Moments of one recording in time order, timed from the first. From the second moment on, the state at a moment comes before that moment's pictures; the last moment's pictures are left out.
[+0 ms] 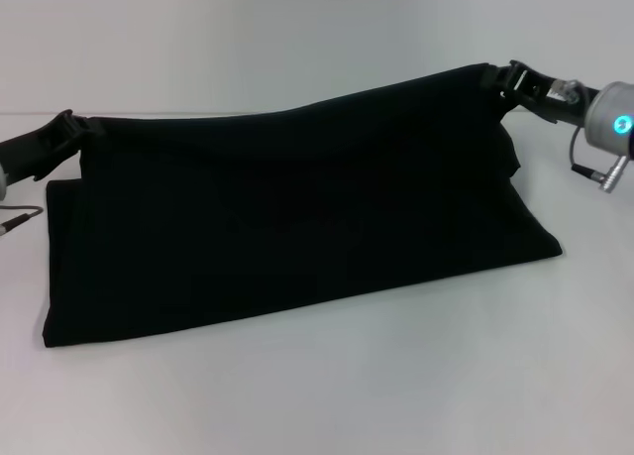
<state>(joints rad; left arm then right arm) -0.71 -2.01 0.21 0.47 2.17 0.92 -2.13 0.90 2.07 -0.38 -0.36 -2.03 -0.75 1.99</state>
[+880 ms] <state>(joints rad) -0.69 -2.03 0.21 0.40 1.99 0.87 -1.95 0.82 2.07 -0.37 -0.30 -1.82 -0.78 1.65</state>
